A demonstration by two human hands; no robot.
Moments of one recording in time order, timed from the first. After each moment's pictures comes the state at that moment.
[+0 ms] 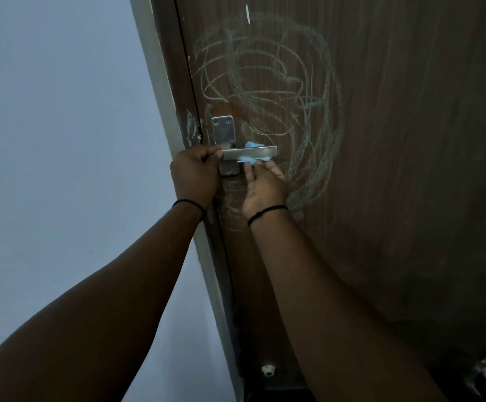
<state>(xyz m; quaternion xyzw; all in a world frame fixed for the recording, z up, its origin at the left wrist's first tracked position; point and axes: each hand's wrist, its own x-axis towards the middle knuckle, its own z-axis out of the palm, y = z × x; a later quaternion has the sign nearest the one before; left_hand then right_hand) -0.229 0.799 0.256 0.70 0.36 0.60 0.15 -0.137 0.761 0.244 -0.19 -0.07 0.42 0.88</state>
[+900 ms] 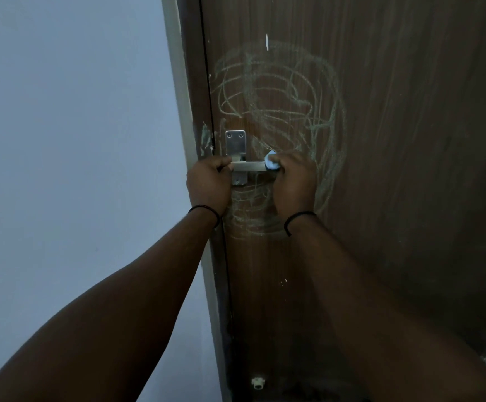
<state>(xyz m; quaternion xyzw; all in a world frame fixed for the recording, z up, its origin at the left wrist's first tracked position) -0.228 0.789 0.260 0.69 0.38 0.59 0.17 -0.089 0.736 0.246 -0.52 -0.54 -0.22 0.63</state>
